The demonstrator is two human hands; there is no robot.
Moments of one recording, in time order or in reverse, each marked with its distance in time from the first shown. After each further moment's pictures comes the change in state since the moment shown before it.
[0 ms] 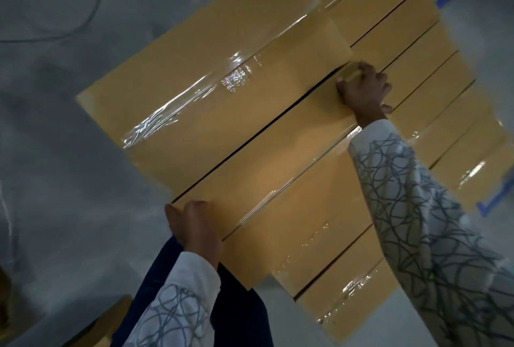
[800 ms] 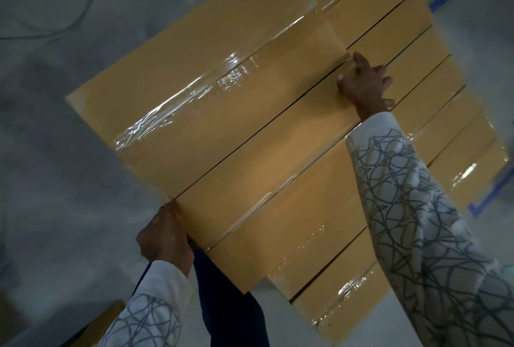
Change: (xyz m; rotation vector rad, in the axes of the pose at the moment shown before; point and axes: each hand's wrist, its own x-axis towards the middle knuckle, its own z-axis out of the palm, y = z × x) left_hand 0.030 -0.029 -0.014 -0.929 0.010 -0.362; right_hand 0.011 -0.014 -0.008 -0.097 -0.036 0.000
